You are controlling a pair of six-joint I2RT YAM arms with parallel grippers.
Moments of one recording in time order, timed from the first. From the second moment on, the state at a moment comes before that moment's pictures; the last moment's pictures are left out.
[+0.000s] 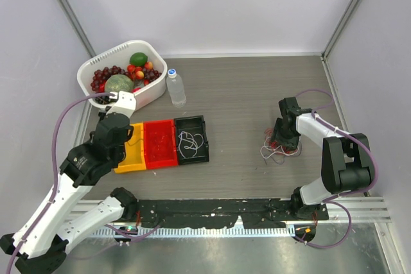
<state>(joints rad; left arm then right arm) -0.64 0.74 1.07 -0.86 -0.94 0.19 0.12 1.51 0.82 -0.65 0.10 0.47</state>
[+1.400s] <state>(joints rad) -0.59 1.03 1.07 -1.05 -0.85 -0.44 0.12 1.51 0.82 -0.65 0.10 0.46</state>
